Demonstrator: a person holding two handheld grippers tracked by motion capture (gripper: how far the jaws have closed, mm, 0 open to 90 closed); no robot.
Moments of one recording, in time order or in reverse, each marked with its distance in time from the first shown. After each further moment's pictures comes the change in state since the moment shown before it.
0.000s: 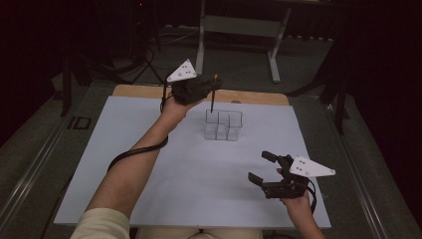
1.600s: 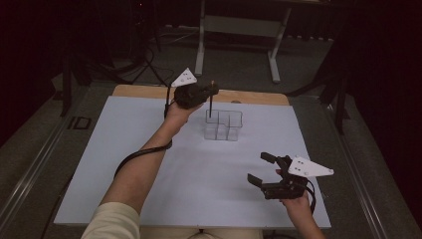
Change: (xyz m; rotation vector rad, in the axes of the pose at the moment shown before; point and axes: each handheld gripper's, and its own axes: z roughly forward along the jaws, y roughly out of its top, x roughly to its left) left arm 0.022 -0.049 0.020 0.039 0.063 -0.119; right arm 0.000 -0.003 0.002 0.015 0.013 0.000
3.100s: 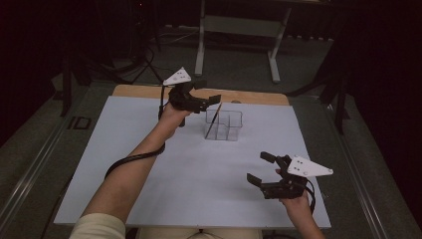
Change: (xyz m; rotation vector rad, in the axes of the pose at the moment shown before) left arm -0.019 0.017 -0.025 -0.009 -0.056 -0.083; right arm 0.001 0.001 0.001 0.004 -0.006 -0.005
